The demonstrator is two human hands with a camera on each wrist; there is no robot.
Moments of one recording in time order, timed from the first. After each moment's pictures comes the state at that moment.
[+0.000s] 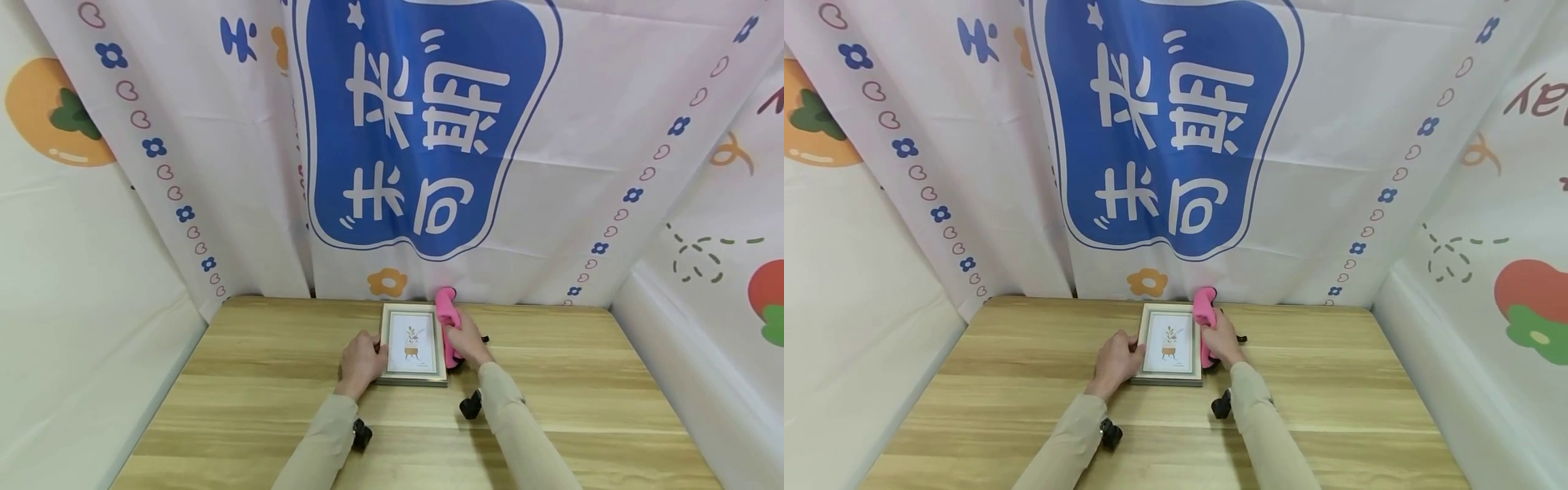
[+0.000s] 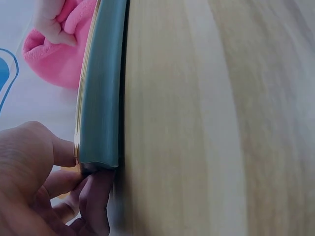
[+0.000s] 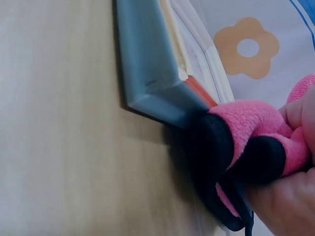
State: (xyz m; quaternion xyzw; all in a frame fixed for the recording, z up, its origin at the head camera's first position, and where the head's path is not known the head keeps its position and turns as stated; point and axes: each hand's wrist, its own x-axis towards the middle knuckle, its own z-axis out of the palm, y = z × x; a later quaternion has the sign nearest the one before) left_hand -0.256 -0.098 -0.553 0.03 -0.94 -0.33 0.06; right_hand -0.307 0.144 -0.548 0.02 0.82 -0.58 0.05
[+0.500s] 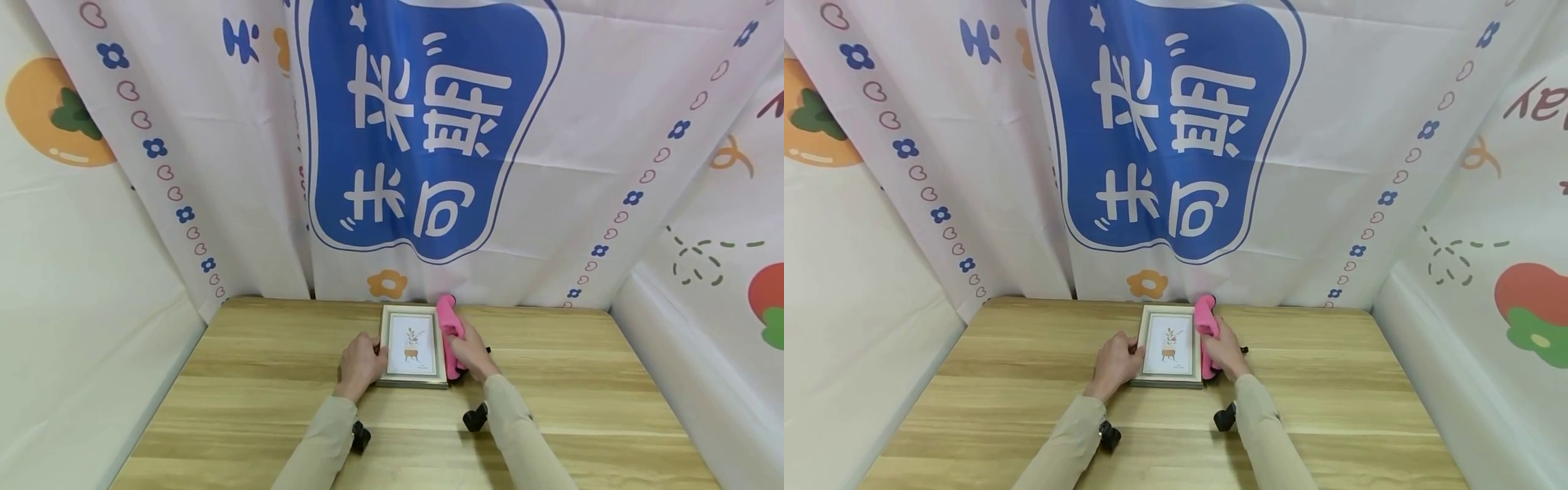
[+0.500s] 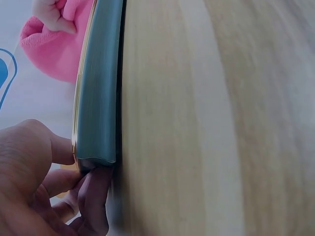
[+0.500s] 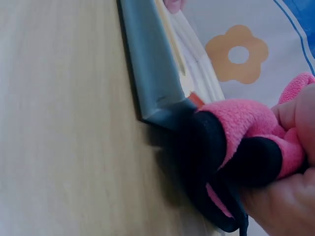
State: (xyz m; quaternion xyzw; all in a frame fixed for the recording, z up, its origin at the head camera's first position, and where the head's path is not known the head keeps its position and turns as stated) left_hand -0.255 -0.101 -0.554 0.02 -0.94 -0.33 0.07; right_hand -0.288 0.148 -0.547 0.02 0.80 -0.59 0.08
